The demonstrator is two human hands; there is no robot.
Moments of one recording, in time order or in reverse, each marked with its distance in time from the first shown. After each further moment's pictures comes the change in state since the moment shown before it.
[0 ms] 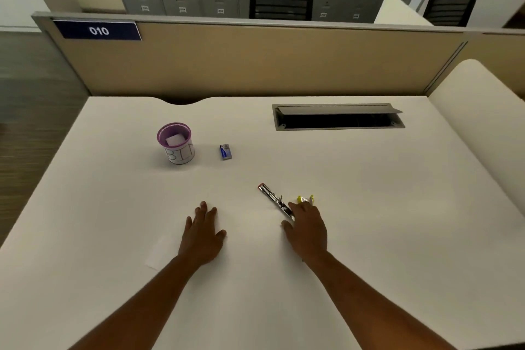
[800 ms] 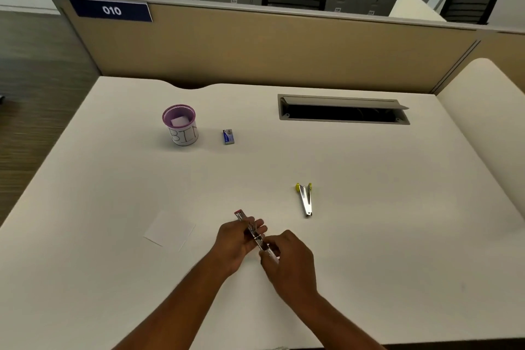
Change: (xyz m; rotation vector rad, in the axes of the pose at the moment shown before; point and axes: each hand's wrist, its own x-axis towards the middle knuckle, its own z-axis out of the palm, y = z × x) left_hand -0.058 0.089 0.034 -1.731 -0.143 -0.485; right_hand -0.117 -0.013 -0.009 0.332 0.021 -0.201
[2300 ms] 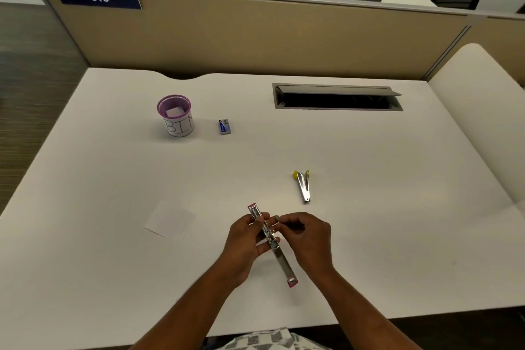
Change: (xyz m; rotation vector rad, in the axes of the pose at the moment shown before) left_hand -0.039 -0.023 0.003 0.271 -0.101 0.108; right_hand 0.011 0.015 -0.021 0.342 0.141 0.186
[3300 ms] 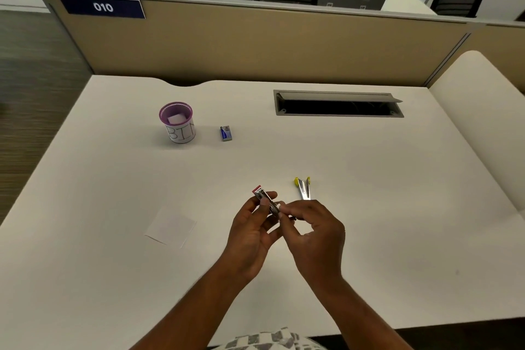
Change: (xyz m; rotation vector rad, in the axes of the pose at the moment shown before) left_hand -0.017 0.039 0.025 -0.332 -0.184 0.173; right_hand -0.011 -0.082 -0.025 -0.079 0.269 -0.352
